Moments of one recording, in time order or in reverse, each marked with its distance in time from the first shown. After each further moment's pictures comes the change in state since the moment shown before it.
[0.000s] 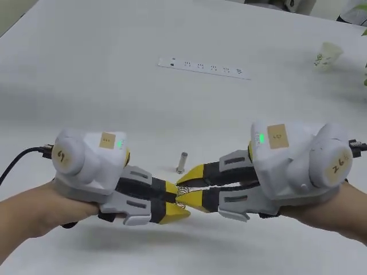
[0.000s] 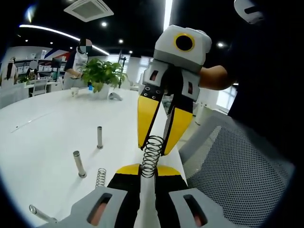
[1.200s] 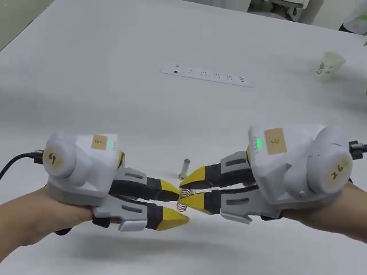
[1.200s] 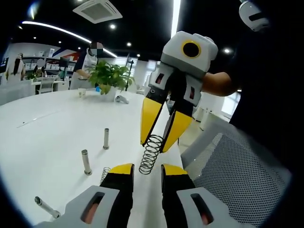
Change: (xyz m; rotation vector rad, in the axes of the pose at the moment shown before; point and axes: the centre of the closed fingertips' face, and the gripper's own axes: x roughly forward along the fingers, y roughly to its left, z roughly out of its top) left arm -0.011 0.005 0.007 -0.043 -0.031 0.054; right arm -0.002 -0.005 0.004 -0.067 0.050 0.000
